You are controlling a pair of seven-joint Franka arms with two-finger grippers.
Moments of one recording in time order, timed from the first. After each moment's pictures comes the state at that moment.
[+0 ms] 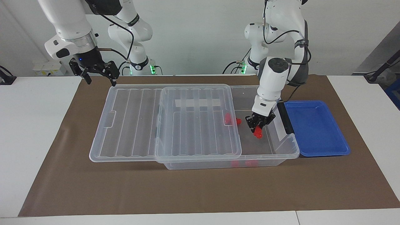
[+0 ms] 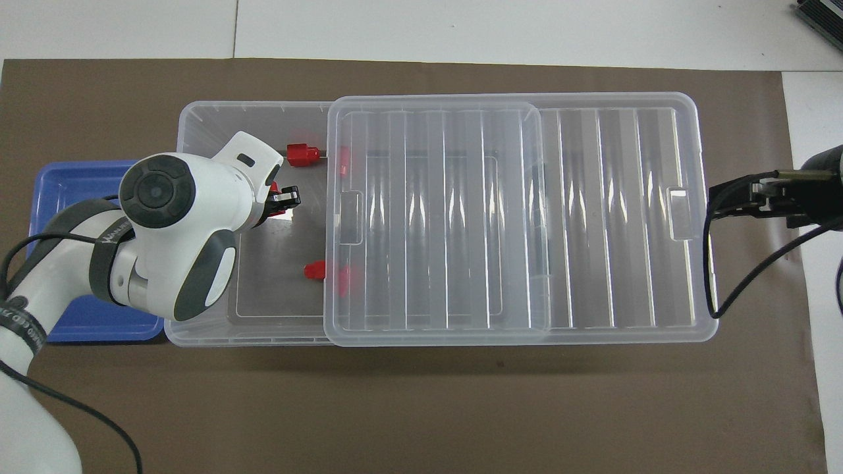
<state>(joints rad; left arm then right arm) -0.21 0.19 -0.15 -2.00 0.14 2.37 -0.58 0.02 -0.01 0.03 -1.56 -0.04 1.55 0.18</state>
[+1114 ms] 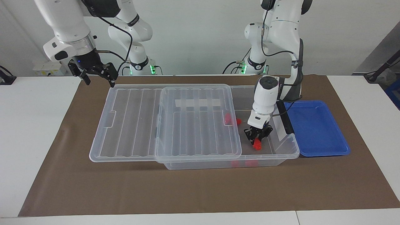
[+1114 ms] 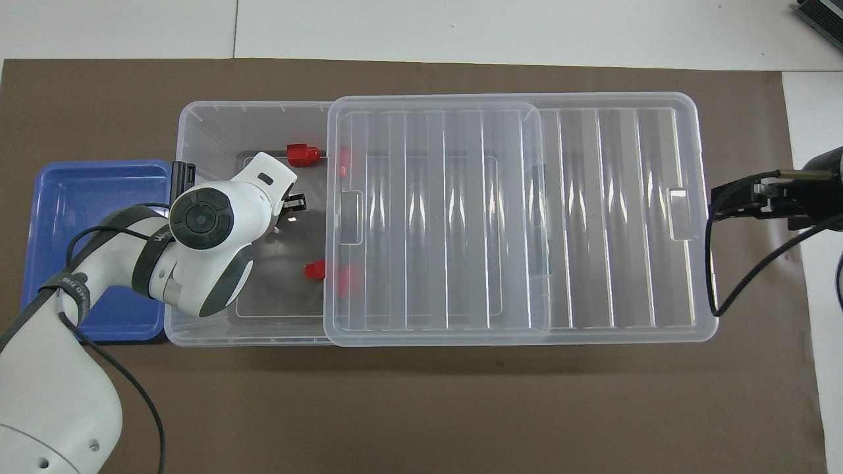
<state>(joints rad) -0.19 0.31 -0.13 -2.07 0.28 2.62 -0.63 0.02 -0.01 0.03 -1.56 -0.04 1.55 0.18</state>
